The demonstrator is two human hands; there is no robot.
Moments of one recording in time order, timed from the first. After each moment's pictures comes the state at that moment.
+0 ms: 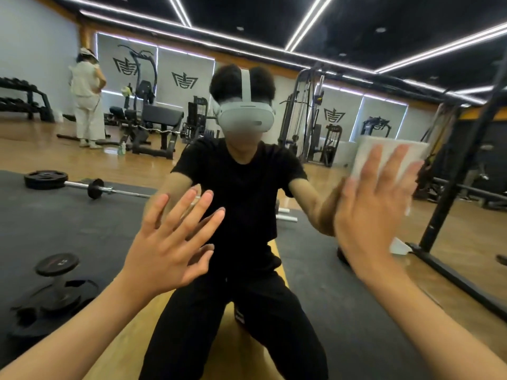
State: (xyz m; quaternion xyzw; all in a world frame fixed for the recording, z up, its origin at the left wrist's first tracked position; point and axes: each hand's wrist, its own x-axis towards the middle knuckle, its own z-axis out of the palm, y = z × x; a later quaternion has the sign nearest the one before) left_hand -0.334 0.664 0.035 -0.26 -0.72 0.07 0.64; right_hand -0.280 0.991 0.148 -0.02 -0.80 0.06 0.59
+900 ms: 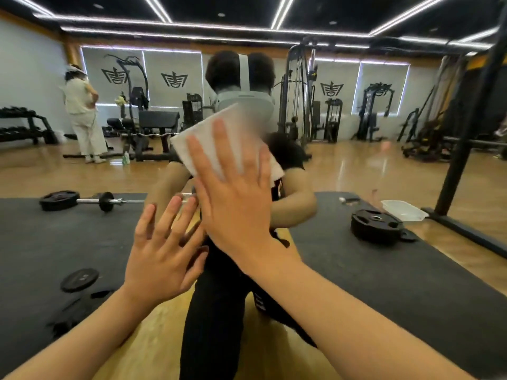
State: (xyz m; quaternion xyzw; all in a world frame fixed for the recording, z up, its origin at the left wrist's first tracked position) left_hand -0.333 0.658 0.036 -0.28 -0.72 0.09 0.62; right_hand -0.293 0.829 0.135 0.14 -0.79 0.01 0.59
